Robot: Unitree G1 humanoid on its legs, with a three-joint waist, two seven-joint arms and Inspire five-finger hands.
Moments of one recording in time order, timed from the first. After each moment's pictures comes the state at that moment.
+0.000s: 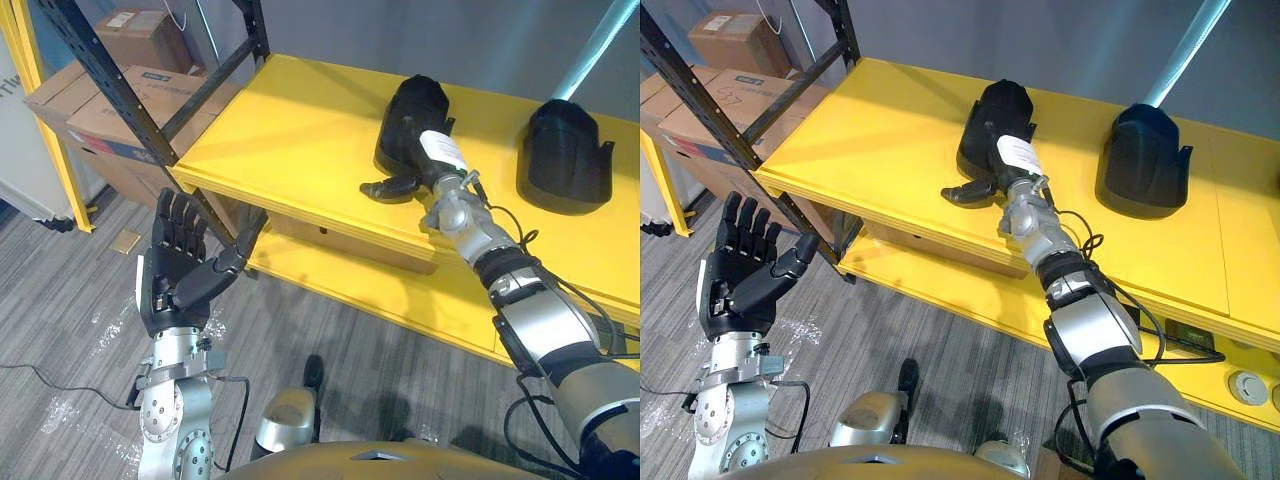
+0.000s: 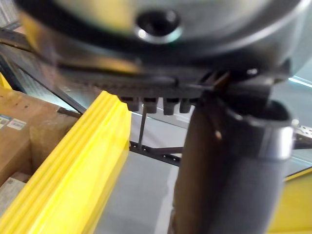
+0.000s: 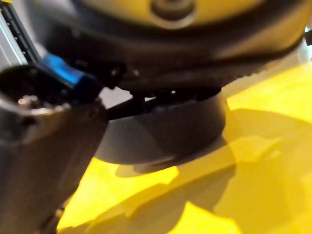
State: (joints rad) left arm 0.43 0.04 0.04 -0.42 -0.47 -0.26 0.06; right arm -0.96 -0.40 0.40 1.06 -0.51 -0.07 -0.23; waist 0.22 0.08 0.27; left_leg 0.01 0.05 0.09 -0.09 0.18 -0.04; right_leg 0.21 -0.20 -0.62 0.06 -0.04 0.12
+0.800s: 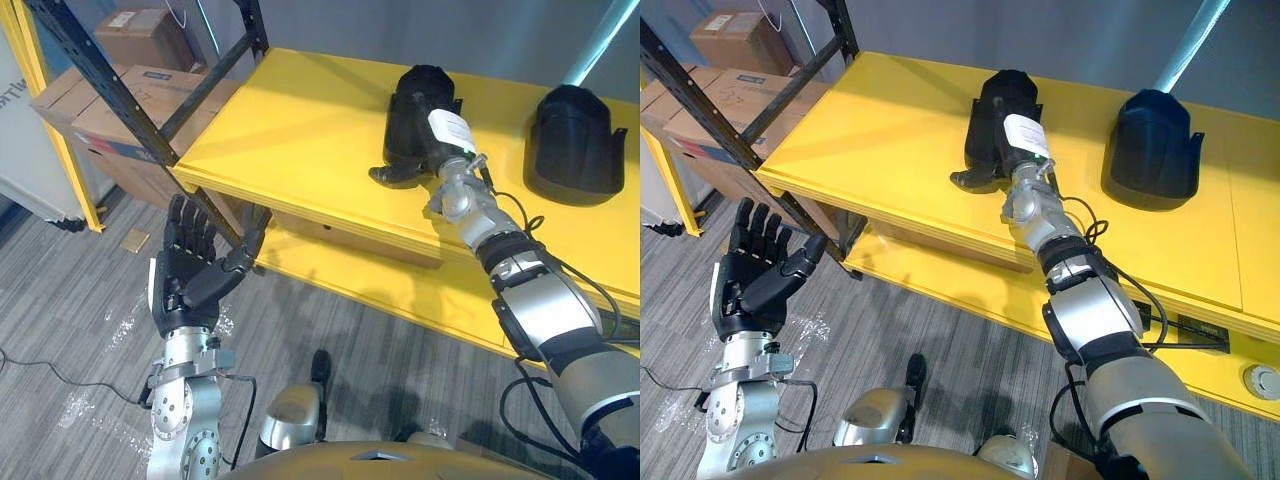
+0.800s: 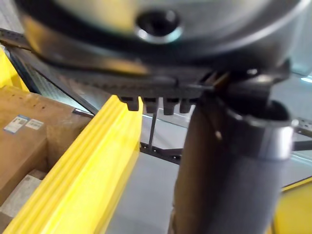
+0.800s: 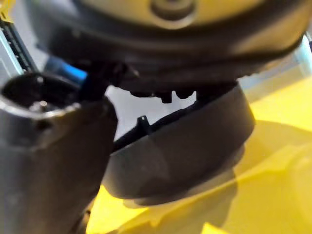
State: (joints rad) left arm 0.43 0.04 -0.01 -0.42 -0.48 -0.24 0.09; right arm -1.03 -0.41 0.43 1.09 -0.53 -0.13 -0.31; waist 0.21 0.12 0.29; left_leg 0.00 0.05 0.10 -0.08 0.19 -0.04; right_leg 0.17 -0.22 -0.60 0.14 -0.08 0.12
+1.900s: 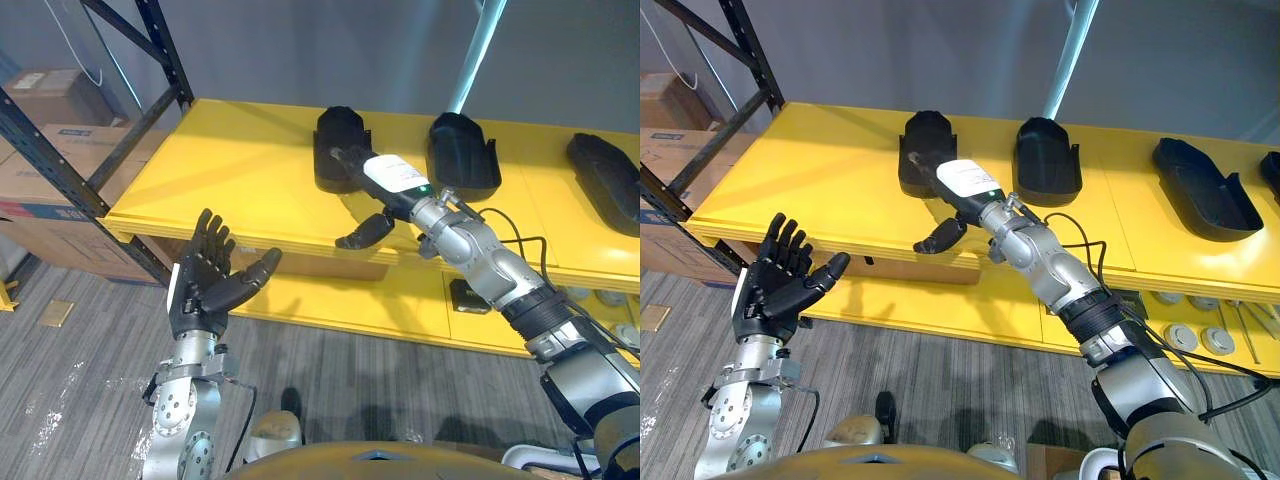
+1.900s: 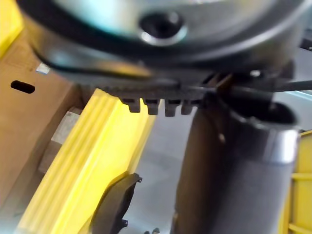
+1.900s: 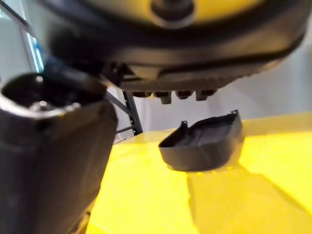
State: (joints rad) left arm 0.41 0.13 -0.05 -0.31 -0.46 -0.19 0.06; right arm -0.65 -0.60 0.52 0.37 -0.57 -0.14 0.05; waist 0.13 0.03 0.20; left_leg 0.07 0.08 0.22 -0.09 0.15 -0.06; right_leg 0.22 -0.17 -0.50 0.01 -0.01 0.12
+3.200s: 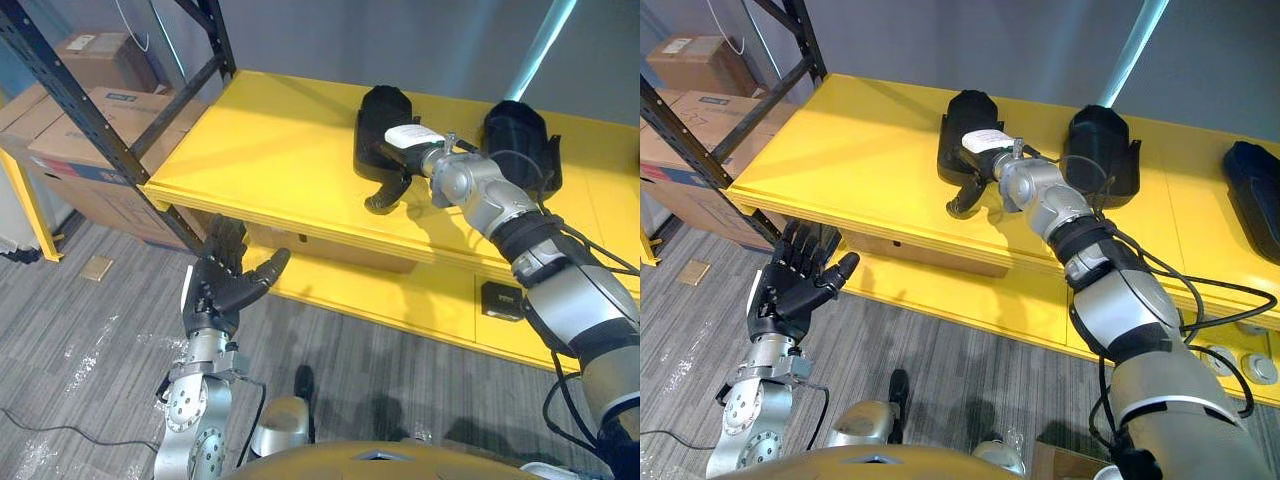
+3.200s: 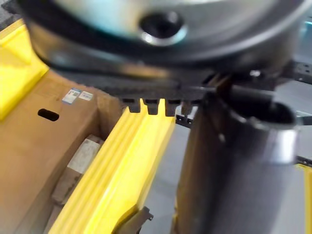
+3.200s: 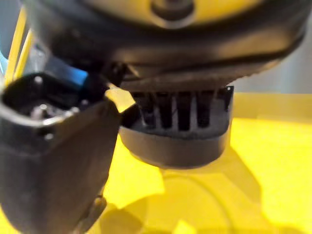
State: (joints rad) left arm 0.40 0.08 -0.06 -0.31 -0.46 -0.15 0.06; right arm -1.10 -0.56 0.71 0.81 -0.55 -0.03 0.24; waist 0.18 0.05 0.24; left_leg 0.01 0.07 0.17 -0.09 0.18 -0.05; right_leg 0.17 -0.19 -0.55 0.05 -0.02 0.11
